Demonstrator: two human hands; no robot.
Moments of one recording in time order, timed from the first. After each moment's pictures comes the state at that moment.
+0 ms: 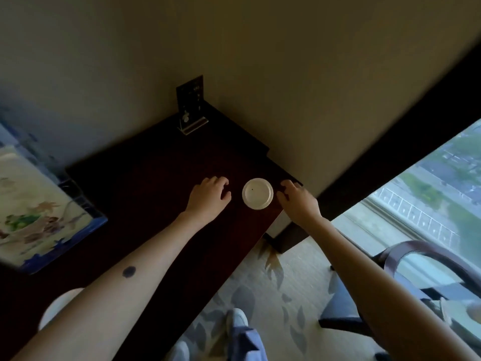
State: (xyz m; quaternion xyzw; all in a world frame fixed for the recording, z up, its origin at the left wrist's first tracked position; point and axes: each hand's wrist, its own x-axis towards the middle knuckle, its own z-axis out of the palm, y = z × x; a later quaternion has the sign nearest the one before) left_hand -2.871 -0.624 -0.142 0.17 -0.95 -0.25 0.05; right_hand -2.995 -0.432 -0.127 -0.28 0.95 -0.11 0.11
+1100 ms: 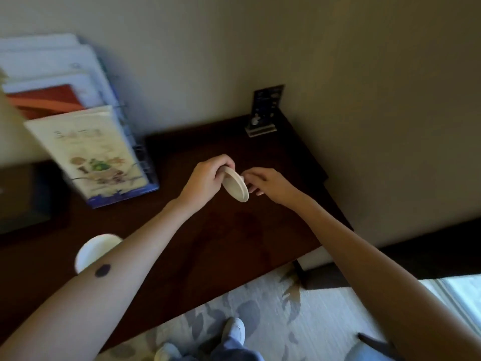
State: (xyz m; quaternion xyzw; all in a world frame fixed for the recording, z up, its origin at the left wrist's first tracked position) left_hand -2.823 -0.671 -0.109 0.27 -0.86 -0.35 0.26; right_hand -2.989 -0.581 -0.103 -0.50 0.70 -0.29 0.42
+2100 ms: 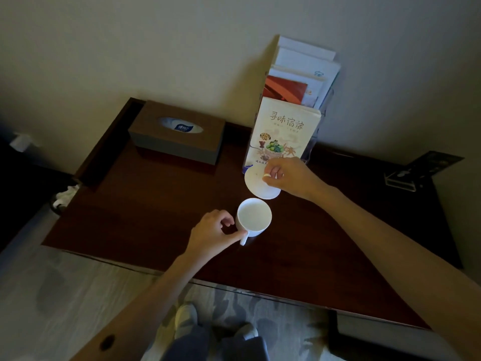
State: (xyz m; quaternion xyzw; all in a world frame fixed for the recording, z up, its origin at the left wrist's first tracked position) left_hand -2.530 -0.579 -0.161 0.63 -0.65 -0.35 0.24; right_hand -2.729 -0.693 -0.070 -0.77 0.57 -0.08 0.28
